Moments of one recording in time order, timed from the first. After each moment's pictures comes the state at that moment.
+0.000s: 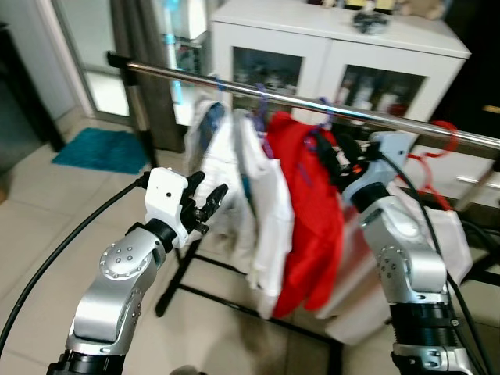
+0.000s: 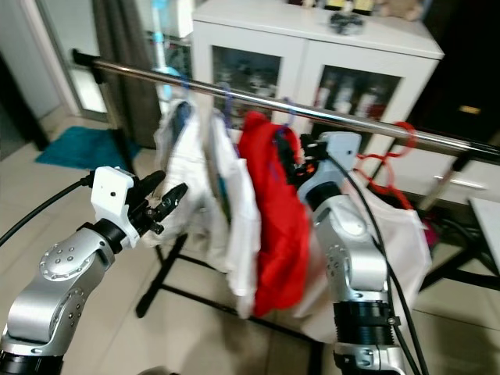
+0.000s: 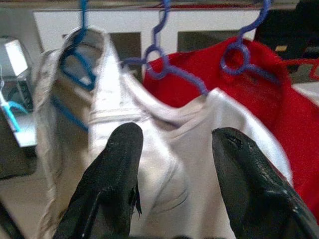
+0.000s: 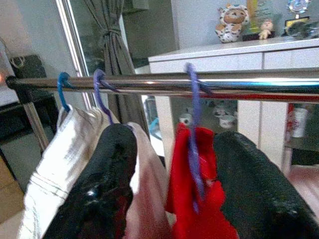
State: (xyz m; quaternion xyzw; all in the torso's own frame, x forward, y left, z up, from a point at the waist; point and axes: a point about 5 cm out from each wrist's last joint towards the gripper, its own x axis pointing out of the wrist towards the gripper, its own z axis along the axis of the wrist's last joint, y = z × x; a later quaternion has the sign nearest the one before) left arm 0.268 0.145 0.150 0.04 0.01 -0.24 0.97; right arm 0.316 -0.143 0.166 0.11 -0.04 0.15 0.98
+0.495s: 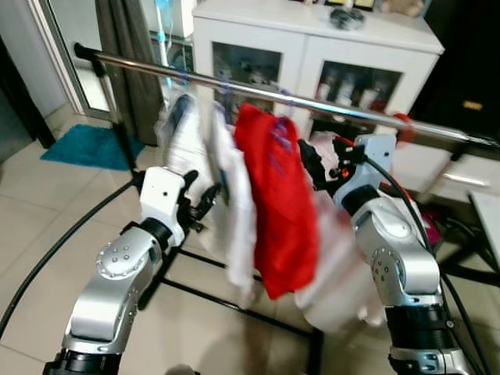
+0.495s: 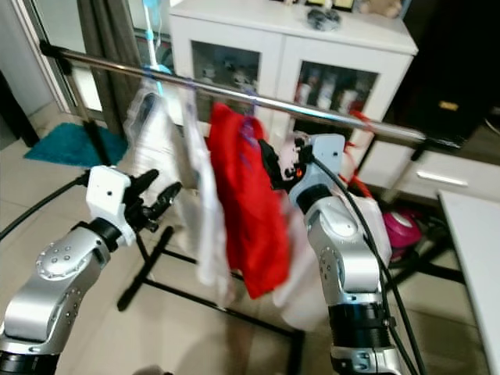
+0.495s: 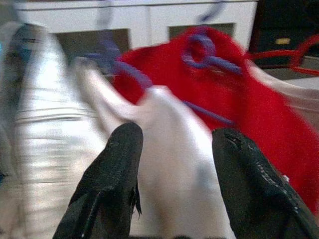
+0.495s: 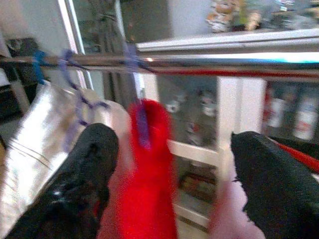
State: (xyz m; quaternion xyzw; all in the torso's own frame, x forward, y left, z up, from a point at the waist) left arm 0.269 0.145 0.148 0.05 0.01 -0.23 0.97; right arm 0.314 -0.140 0.163 0.08 -0.02 0.15 0.99
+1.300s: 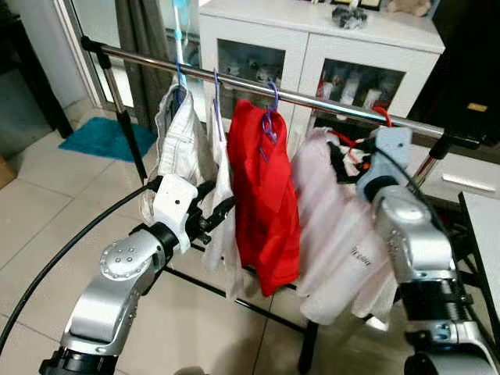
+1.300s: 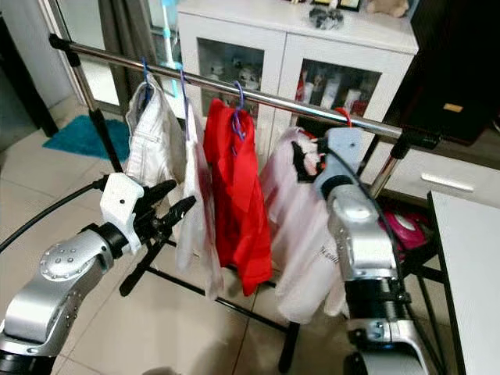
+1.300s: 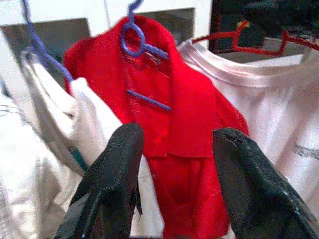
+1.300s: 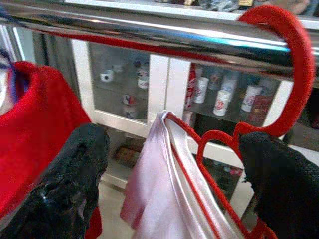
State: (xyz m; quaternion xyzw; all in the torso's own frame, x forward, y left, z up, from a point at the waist) left arm 0.263 0.142 0.143 0.07 0.04 -0.31 0.95; right arm 0.340 -0.177 0.159 -0.01 0.03 0.02 1.00
